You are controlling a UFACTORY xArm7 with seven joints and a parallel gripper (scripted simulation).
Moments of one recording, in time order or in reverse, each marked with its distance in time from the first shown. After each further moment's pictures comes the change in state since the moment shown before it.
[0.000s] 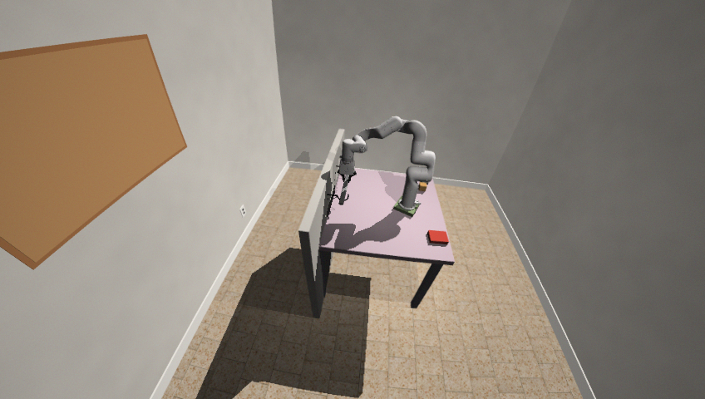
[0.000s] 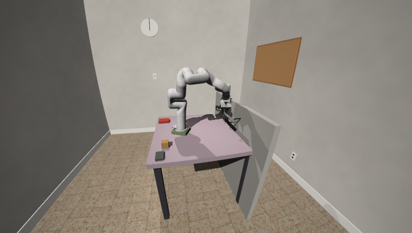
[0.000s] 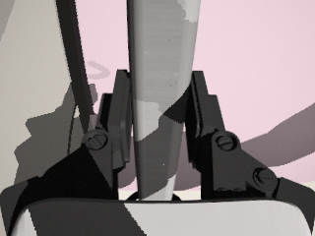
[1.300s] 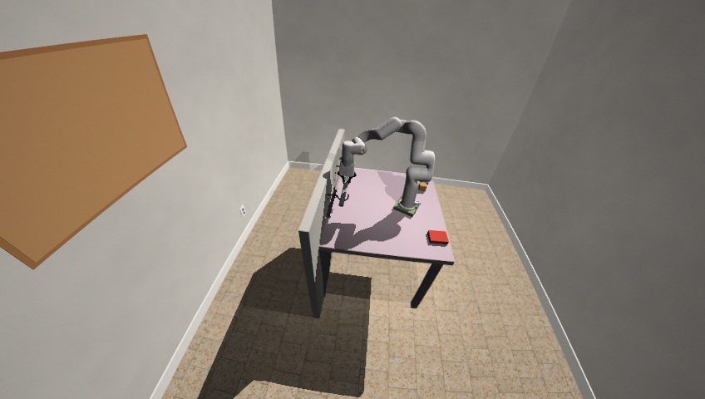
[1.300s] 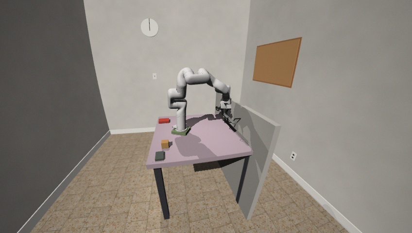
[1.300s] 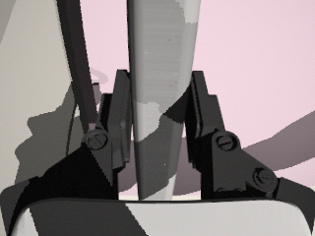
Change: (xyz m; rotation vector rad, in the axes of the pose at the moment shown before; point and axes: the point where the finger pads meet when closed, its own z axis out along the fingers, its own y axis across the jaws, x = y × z) arm 0.000 0.000 0.013 0.000 0.000 0.000
